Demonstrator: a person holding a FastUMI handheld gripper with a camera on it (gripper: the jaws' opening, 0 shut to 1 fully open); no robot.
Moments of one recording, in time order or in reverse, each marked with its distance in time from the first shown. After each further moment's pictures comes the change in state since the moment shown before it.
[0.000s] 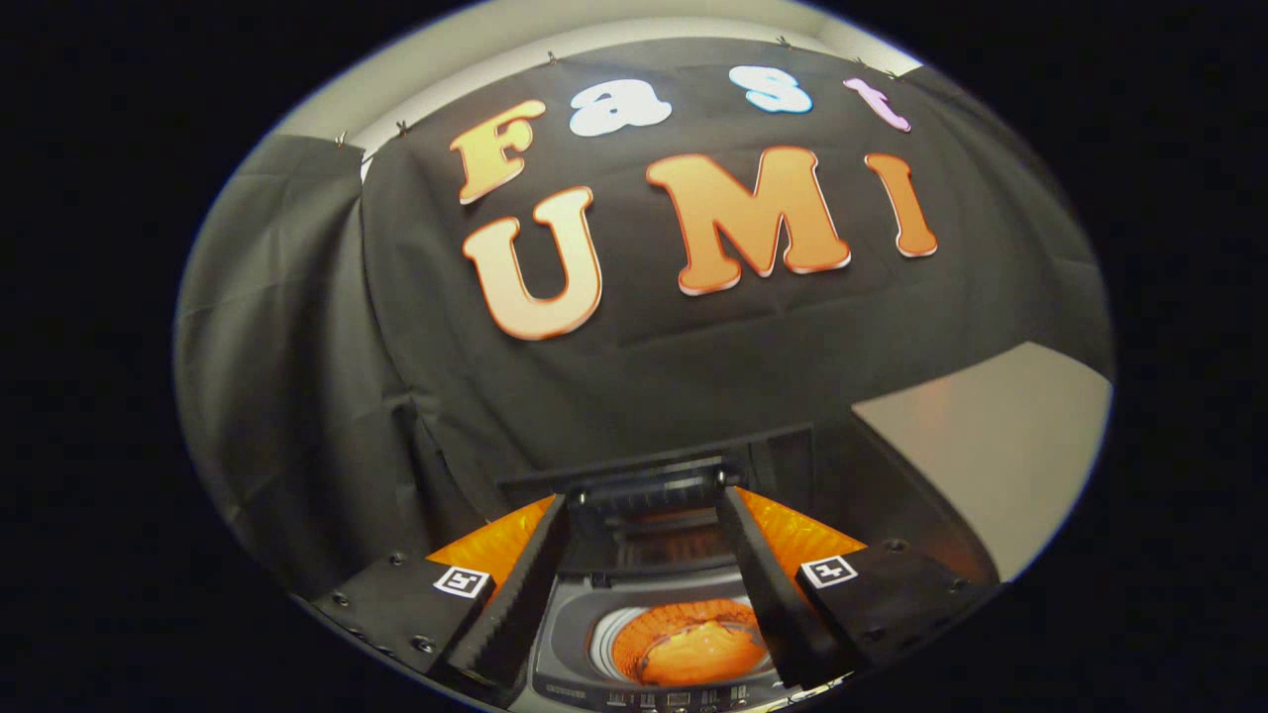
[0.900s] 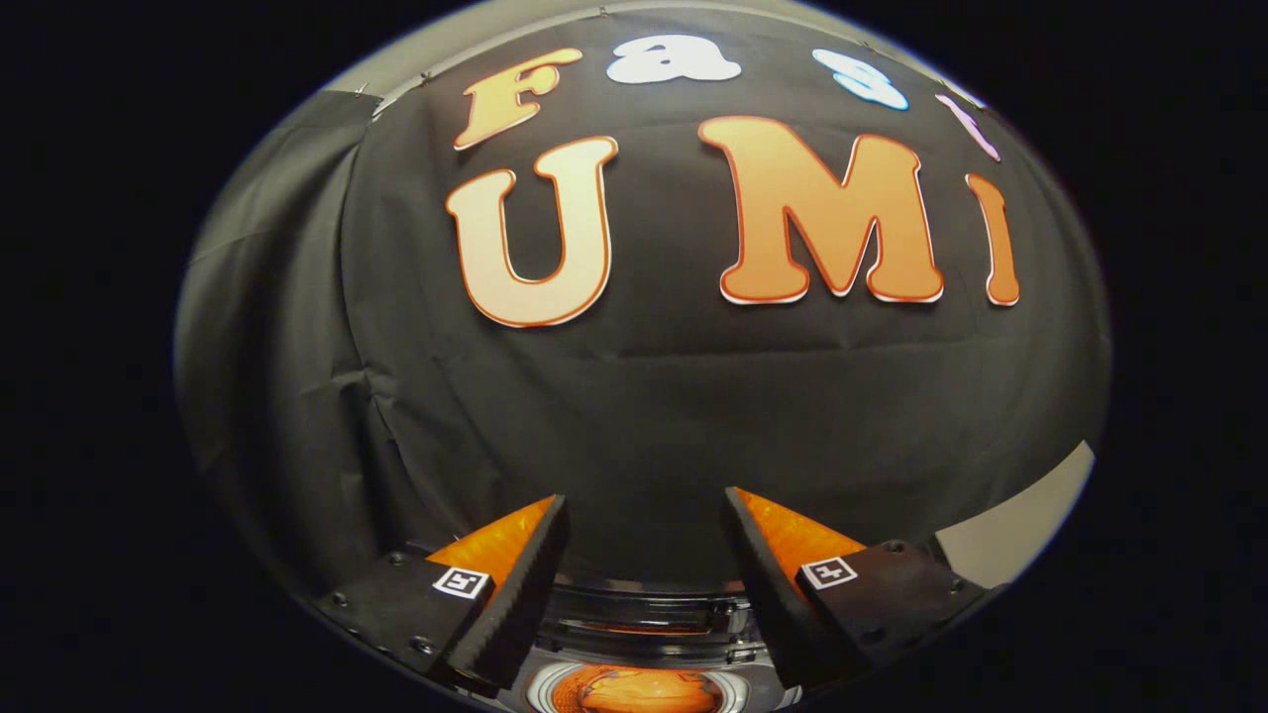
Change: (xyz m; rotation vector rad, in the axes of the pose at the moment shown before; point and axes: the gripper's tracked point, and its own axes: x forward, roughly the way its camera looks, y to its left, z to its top) arm 0.184 -0.014 0.013 -0.155 0.134 0.010
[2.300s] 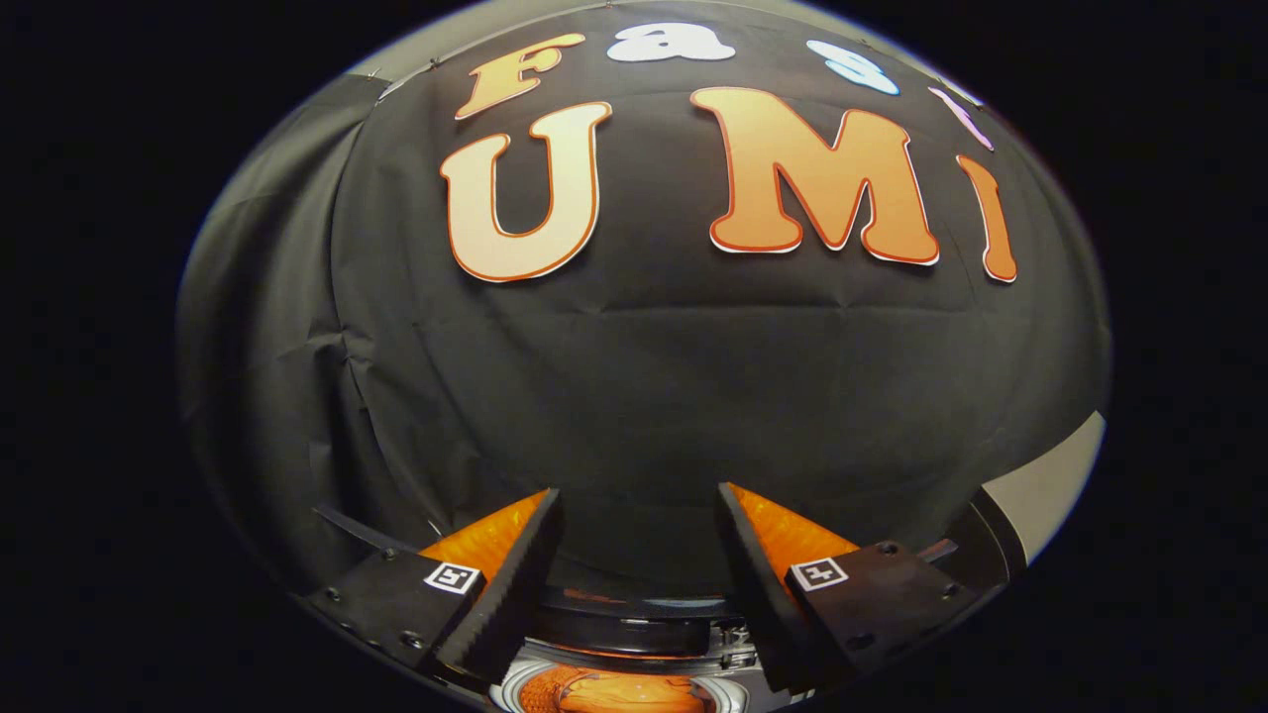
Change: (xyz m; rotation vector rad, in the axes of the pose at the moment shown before) arm 0.016 -0.017 -0.062 -0.038 -0.017 -0.023
